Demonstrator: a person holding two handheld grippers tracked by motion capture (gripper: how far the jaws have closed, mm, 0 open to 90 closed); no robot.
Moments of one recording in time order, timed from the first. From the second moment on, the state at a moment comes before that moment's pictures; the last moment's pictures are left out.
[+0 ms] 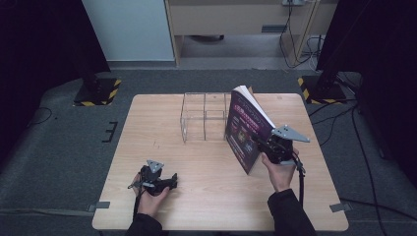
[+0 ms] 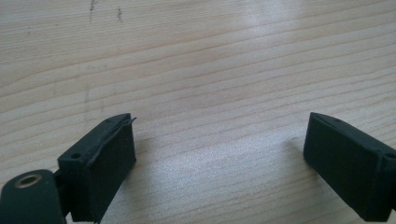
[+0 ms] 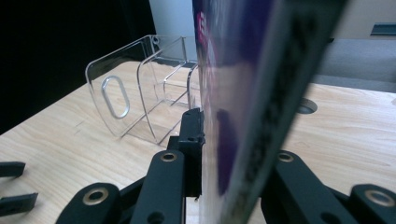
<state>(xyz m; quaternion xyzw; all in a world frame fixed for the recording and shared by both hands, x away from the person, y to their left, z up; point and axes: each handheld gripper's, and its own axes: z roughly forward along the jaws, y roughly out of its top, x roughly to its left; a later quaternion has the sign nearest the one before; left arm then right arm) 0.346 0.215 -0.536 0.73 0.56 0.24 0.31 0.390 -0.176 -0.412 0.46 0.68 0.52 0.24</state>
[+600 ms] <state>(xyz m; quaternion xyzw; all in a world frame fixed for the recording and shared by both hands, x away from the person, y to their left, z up) 0.346 0.215 -0.536 0.73 0.56 0.24 0.31 0.390 -0.163 -0.406 0.46 0.67 0.52 0.26</state>
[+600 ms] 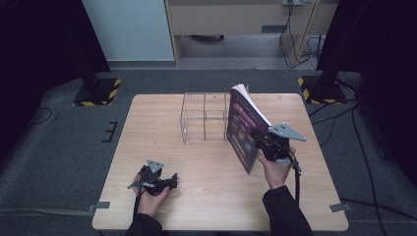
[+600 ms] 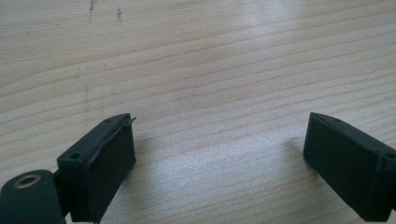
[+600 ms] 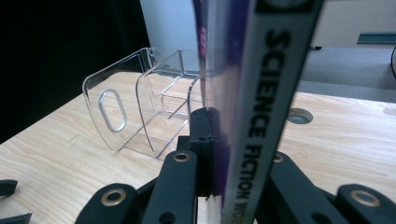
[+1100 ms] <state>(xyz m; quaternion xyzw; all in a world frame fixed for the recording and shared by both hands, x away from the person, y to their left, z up) 0.346 0.215 -0.536 0.73 0.56 0.24 0.31 0.409 -0.156 -0.398 0.46 0.66 0.53 0.27</state>
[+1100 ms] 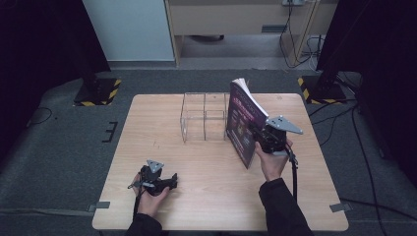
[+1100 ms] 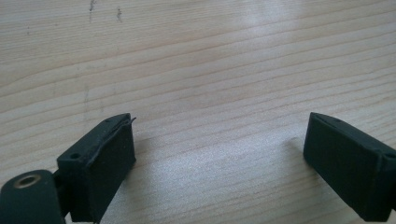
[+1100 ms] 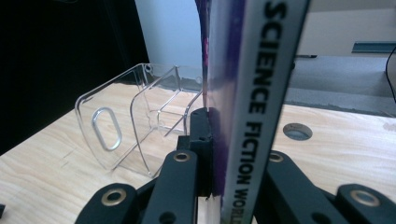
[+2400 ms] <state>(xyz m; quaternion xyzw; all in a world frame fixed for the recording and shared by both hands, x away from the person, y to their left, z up) 0.346 0.215 -0.536 0.73 0.56 0.24 0.31 0.459 -0.146 -0.415 0.49 0.61 0.53 0.33</state>
